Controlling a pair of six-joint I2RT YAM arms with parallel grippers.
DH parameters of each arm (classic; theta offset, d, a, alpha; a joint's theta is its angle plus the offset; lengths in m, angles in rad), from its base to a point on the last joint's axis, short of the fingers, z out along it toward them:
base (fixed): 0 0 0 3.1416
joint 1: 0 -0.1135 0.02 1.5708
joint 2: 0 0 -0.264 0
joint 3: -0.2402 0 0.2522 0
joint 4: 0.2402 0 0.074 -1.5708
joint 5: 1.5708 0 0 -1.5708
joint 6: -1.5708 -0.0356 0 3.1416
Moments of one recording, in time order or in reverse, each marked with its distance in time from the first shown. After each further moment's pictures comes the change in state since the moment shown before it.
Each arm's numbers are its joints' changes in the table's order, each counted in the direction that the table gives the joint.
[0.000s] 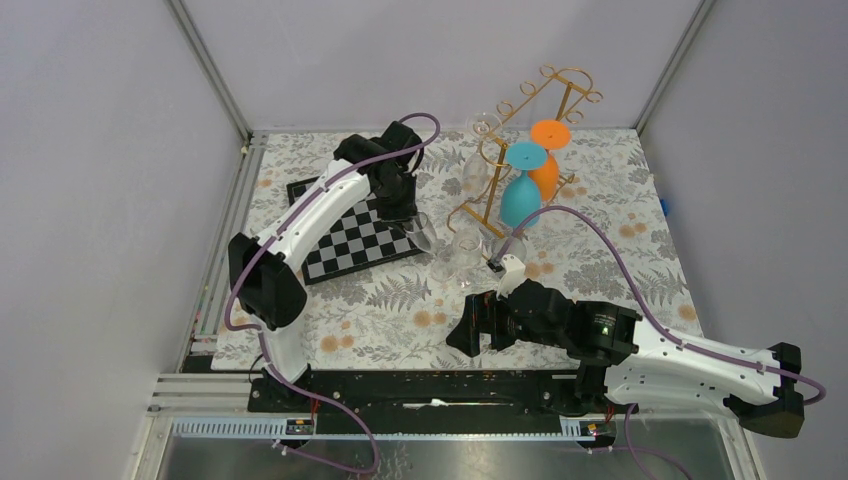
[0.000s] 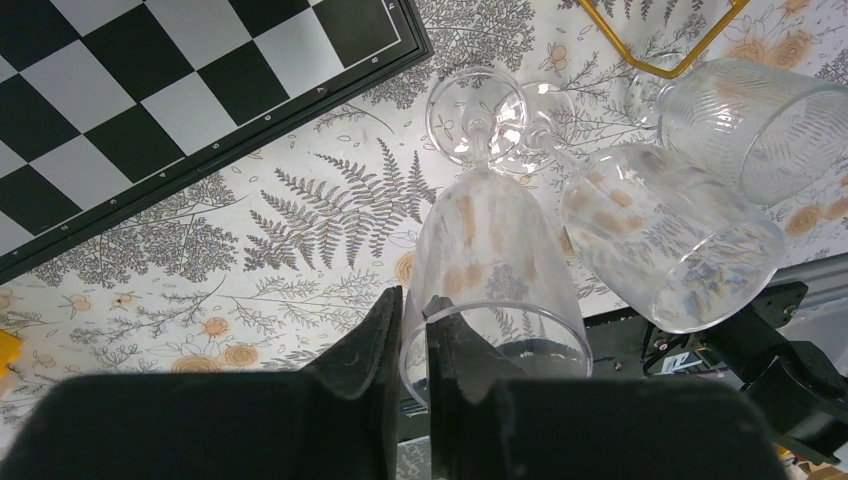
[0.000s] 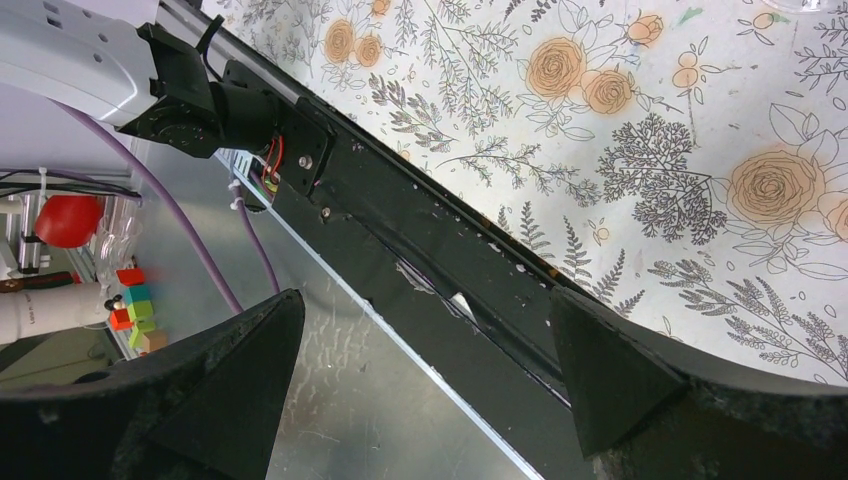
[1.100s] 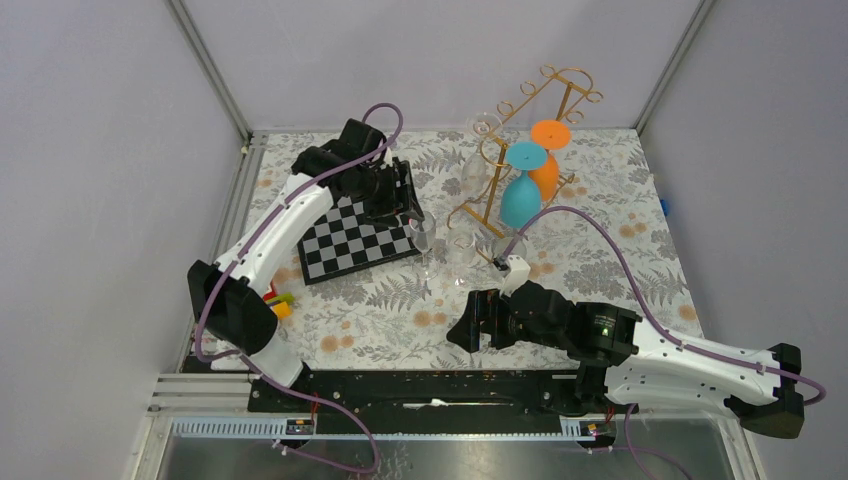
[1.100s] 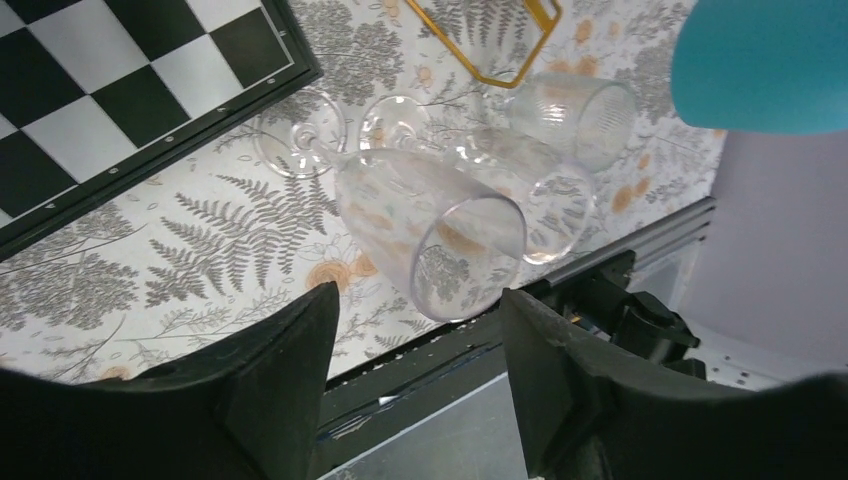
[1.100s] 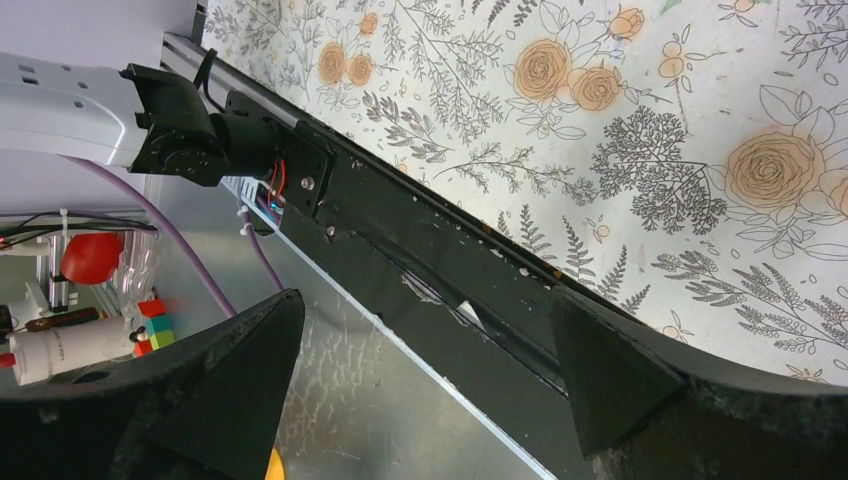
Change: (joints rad) left arm -0.125 -0.229 0.234 -0.252 0.275 0.059; right arm -0.001 -0.010 0.018 -0.002 0.047 -0.077
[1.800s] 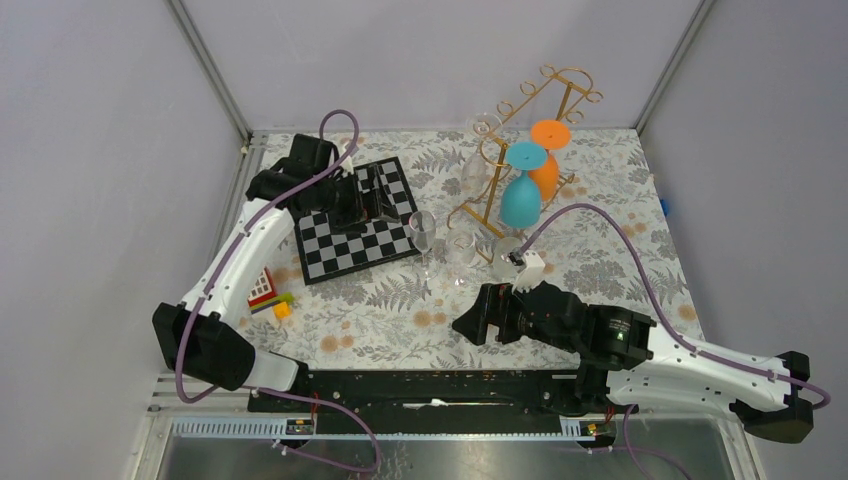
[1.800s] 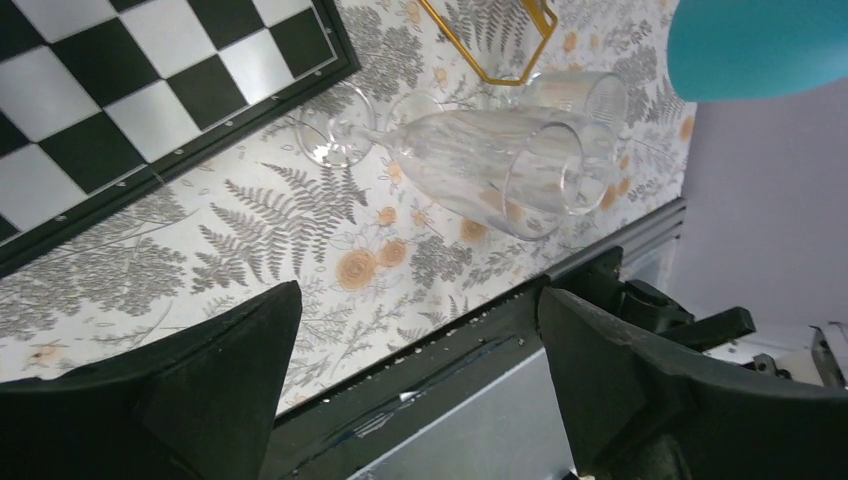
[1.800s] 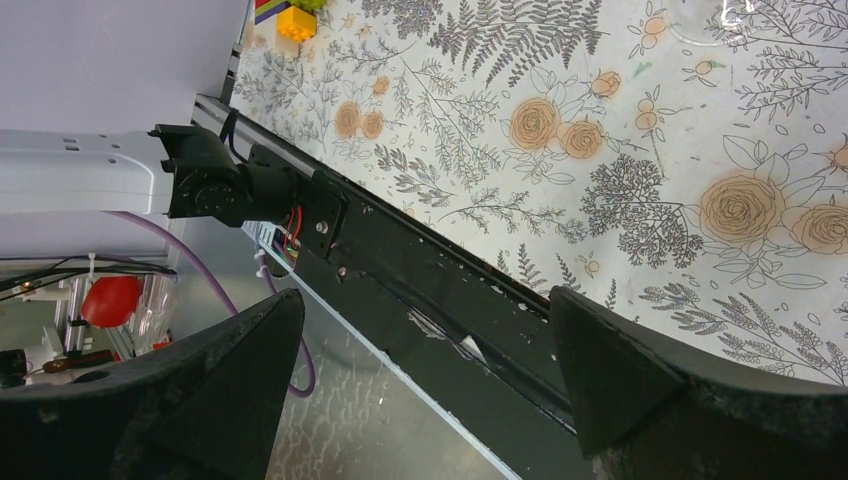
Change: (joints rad) left arm -0.163 -0.201 0.198 -0.060 0.080 -0.105; right arm -0.001 -0.078 0.011 -0.021 0.084 0.002
